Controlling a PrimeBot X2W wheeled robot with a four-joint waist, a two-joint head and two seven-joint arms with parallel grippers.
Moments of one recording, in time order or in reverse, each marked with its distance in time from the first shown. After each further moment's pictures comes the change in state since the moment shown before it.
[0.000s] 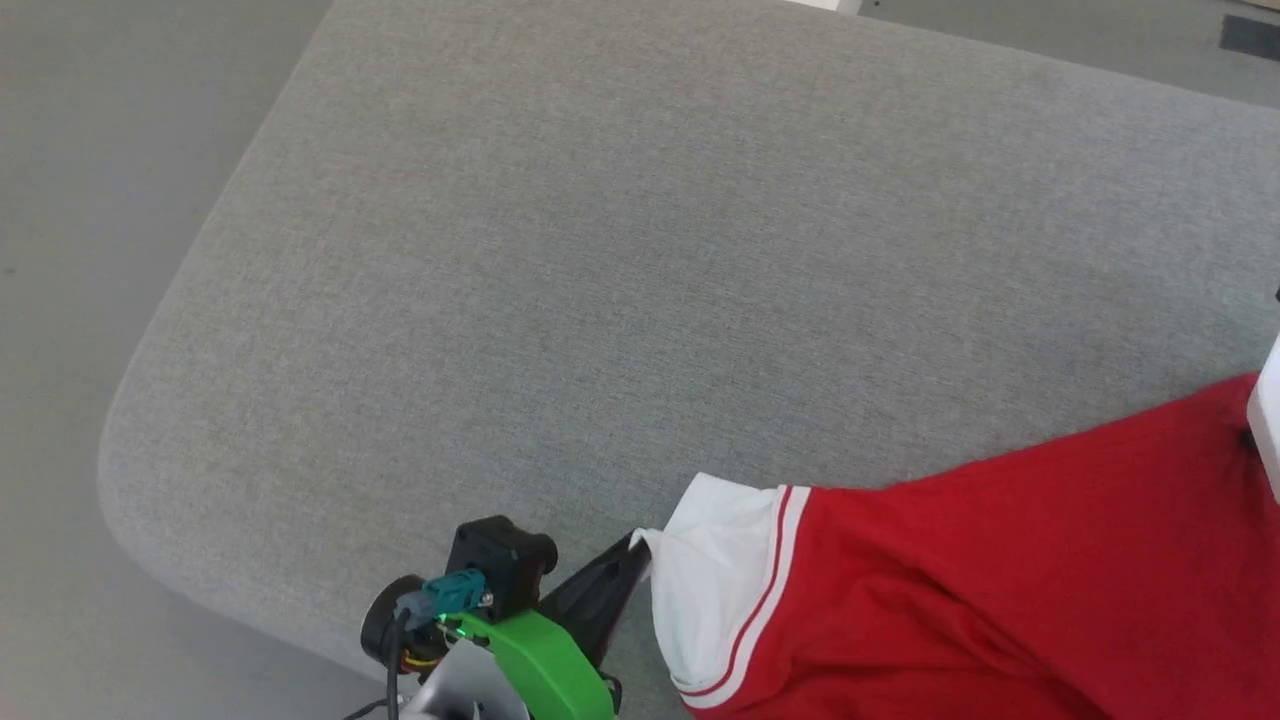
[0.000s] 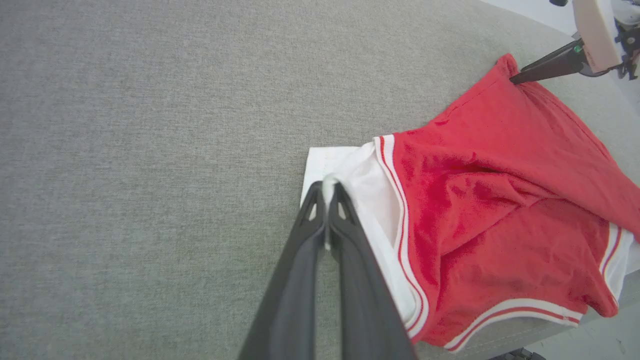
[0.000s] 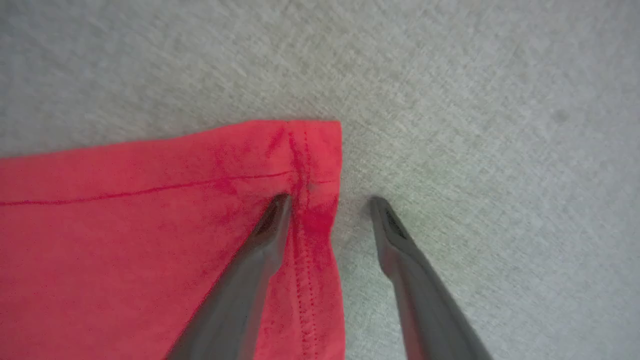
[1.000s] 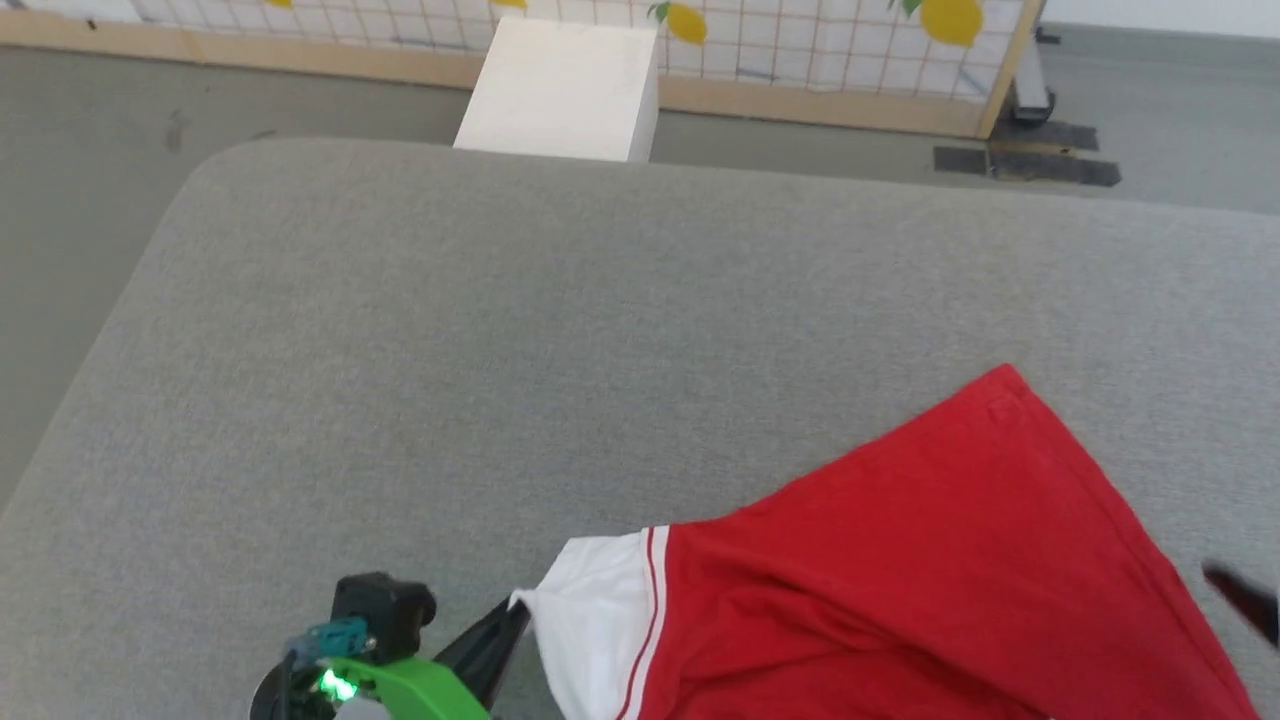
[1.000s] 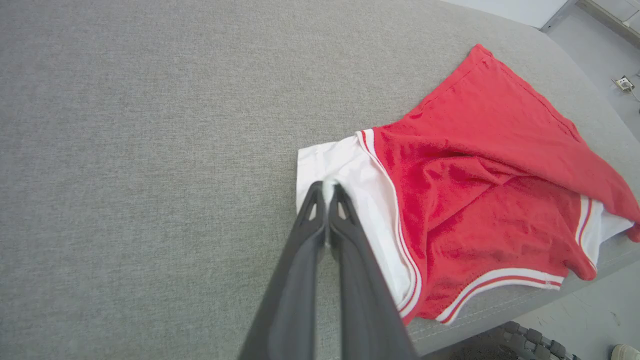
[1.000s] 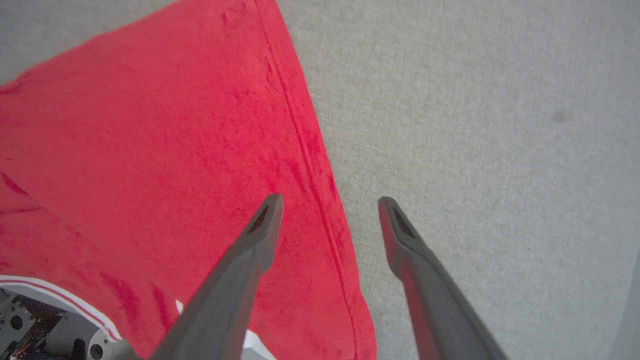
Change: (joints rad) left arm 0.158 0.128 0.096 0.032 -0.106 0.014 -0.034; right arm 0.553 0.168 -0.443 -0.540 0.083 0.000 0.045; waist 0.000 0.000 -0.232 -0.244
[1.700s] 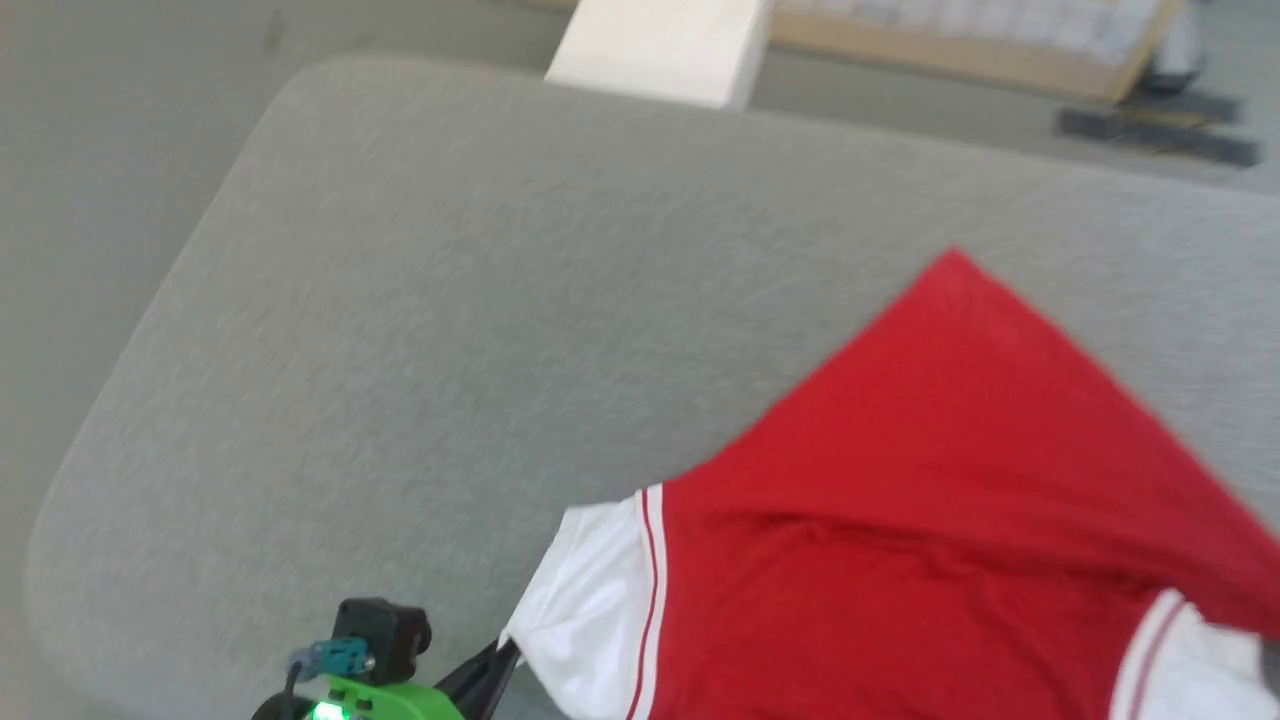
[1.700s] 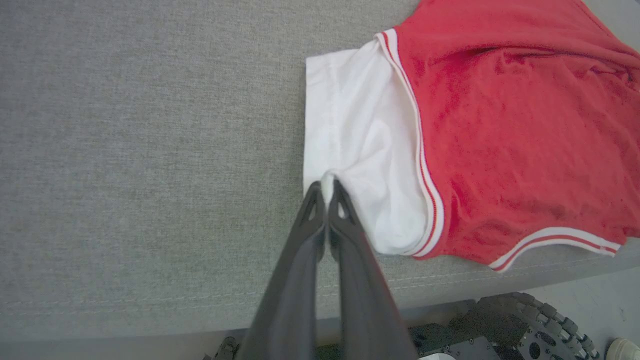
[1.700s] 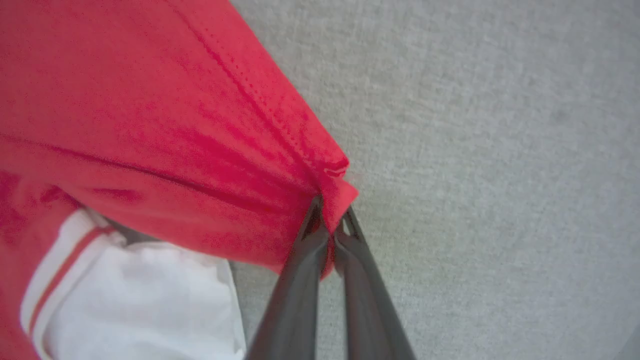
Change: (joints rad) left arm 0.017 0.011 -0.011 0.030 -0.011 -0.012 0.048; right arm -0.143 -0.123 0.046 0.405 -0.015 0.000 -0.070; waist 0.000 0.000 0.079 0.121
